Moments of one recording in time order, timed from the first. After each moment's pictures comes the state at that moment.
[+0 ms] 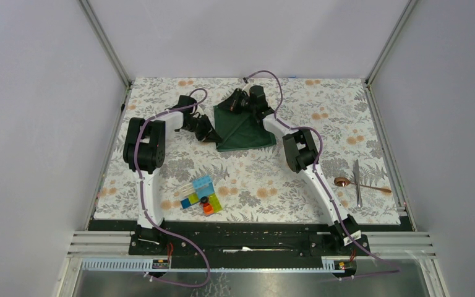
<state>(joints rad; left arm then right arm) -0.15 2.18 1.47 -0.42 0.69 -0.64 0.46 2.97 2.47 0.31 -0.58 0.95</state>
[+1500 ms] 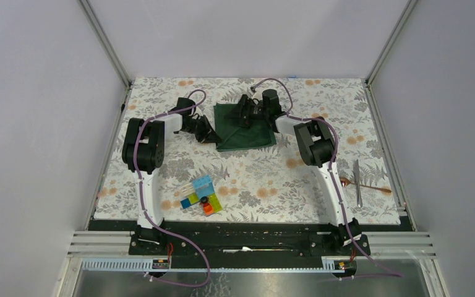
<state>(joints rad) -0.15 2.18 1.42 -0.35 0.71 -0.66 0.41 2.58 1.83 0.39 -0.86 1.00</state>
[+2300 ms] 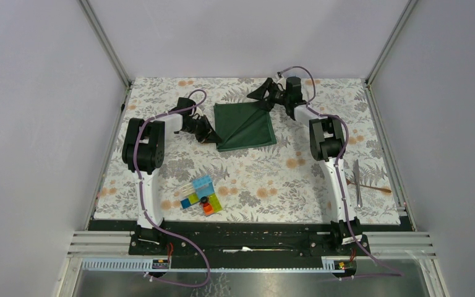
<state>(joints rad) -0.15 2.17 1.41 -0.35 0.71 -0.66 0.22 2.71 2.08 0.32 -0.82 0.98</state>
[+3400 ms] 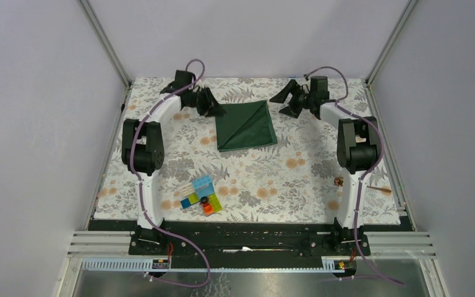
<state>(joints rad) -0.16 2.13 1.67 -0.50 0.70 -0.67 0.10 2.22 1.64 -0.06 -0.63 0.78</state>
